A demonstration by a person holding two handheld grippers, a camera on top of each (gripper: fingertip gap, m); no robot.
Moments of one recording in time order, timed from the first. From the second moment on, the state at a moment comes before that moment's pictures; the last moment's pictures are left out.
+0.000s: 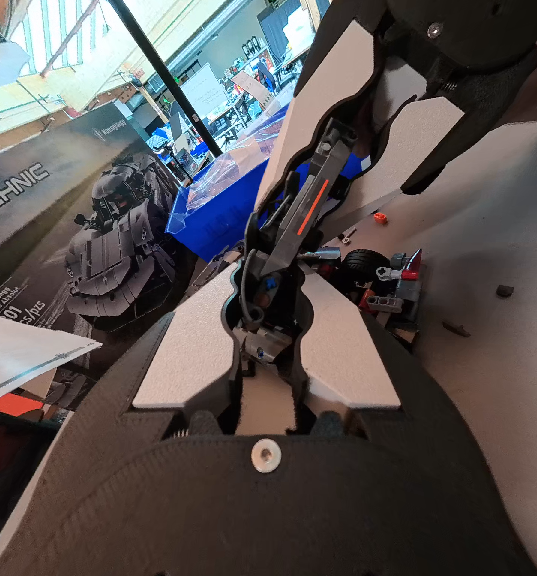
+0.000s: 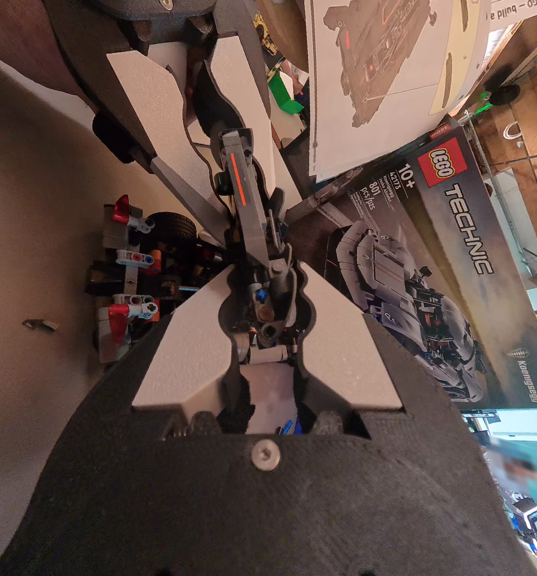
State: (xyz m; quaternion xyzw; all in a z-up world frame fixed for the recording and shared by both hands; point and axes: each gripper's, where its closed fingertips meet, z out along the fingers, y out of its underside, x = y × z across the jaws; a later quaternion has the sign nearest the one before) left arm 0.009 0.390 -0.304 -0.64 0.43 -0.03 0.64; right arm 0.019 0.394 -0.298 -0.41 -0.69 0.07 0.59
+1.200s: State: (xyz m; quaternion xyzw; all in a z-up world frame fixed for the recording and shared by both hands) left arm 0.005 0.401 -0.304 -0.62 0.45 0.03 0.65; right arm 0.013 0.397 -0.302 -0.38 -0.74 0.09 0.54
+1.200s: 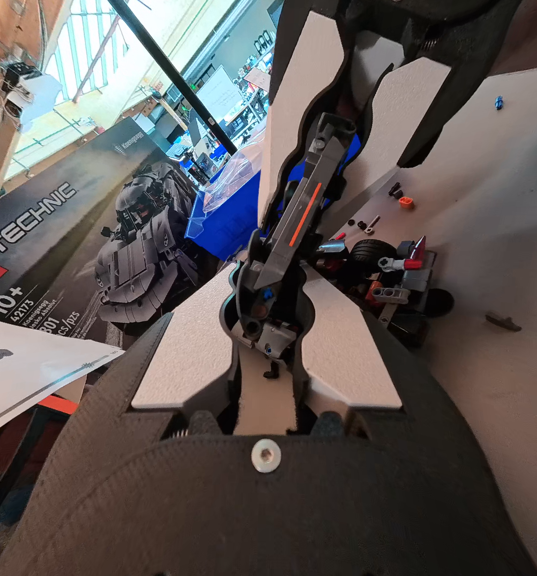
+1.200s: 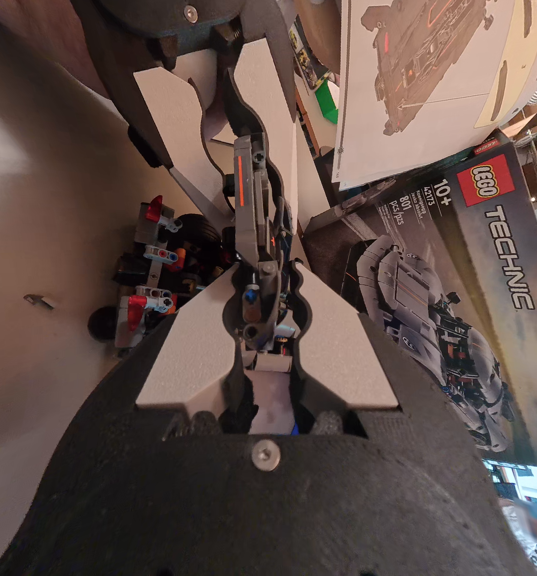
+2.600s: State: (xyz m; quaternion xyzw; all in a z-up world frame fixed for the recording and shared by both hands) left arm 0.007 0.406 -0.306 -0.63 0.44 0.02 0.64; right arm 0.010 0.403 -0.307 -0.34 -0.78 0.10 0.51
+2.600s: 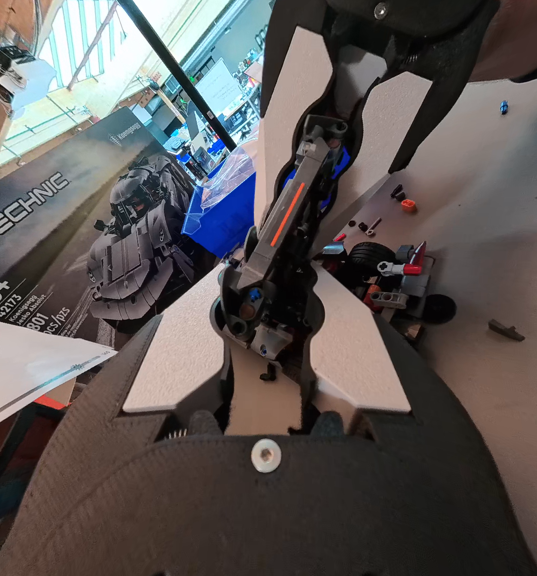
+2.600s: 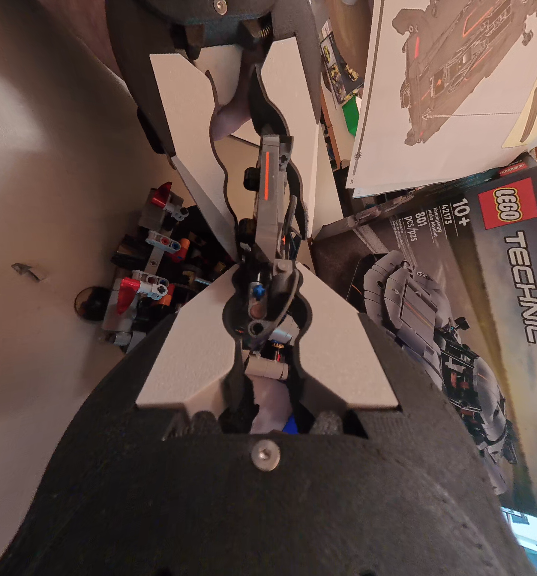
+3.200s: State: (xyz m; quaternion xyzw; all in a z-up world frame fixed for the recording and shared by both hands) left arm 0.006 0.407 -0.308 -0.64 0.45 0.06 0.63; right arm 0.010 0.402 -0.310 -0.34 -0.79 0.10 0.50
